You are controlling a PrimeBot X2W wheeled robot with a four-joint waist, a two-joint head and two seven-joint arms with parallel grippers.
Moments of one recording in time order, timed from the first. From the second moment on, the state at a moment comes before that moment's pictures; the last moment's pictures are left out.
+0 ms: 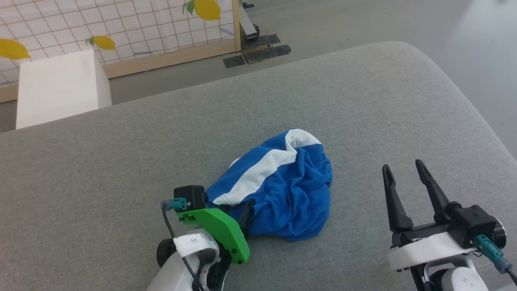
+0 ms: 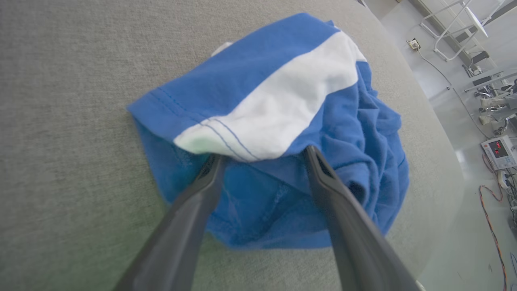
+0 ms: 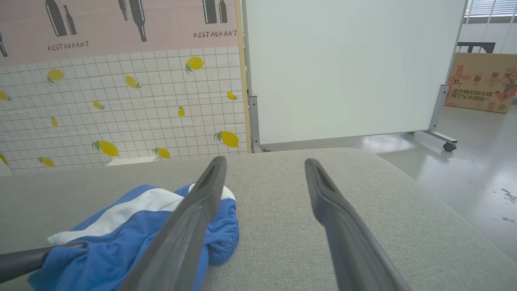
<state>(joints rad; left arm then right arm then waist) -0.25 0.05 -0.40 0.38 -0.68 0.07 0.16 -0.02 -0.05 0.02 0.04 0.10 0.13 -0.24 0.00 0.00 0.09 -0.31</state>
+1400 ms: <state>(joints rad) 0.04 0.23 -0.18 0.04 -0.65 0.31 -0.15 -0.10 -0.07 0.07 0.08 0.10 0.13 -0.18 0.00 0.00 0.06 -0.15</state>
